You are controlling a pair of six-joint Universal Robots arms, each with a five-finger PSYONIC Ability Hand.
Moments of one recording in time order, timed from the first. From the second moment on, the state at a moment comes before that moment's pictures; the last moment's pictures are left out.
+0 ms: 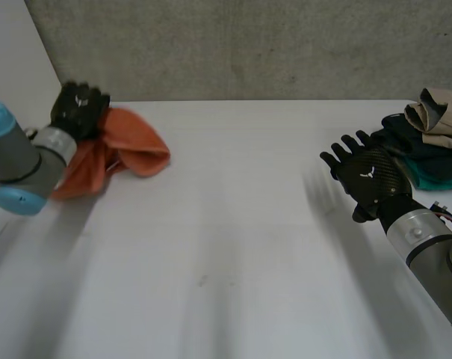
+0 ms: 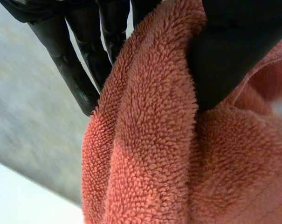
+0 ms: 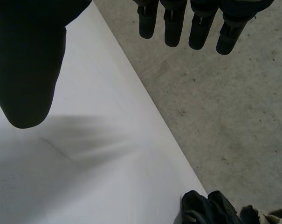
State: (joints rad) left arm 4.62 -2.38 -1.05 3.53 -1.23 3.72; right arm 1.75 -1.31 1.94 -0.55 1.20 2.45; left_hand 1.04 1.17 1.14 1.19 0.89; right_hand 0.23 0.21 0.21 0.21 0.04
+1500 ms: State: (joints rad) left arm 4.02 -2.23 -1.50 3.46 -1.63 3.22; right arm 1.89 -0.99 1.50 -0.04 1.27 3.13; left_hand 0.49 0.49 0.49 0.48 0.30; right_hand 0.33 0.33 0.33 0.33 0.16
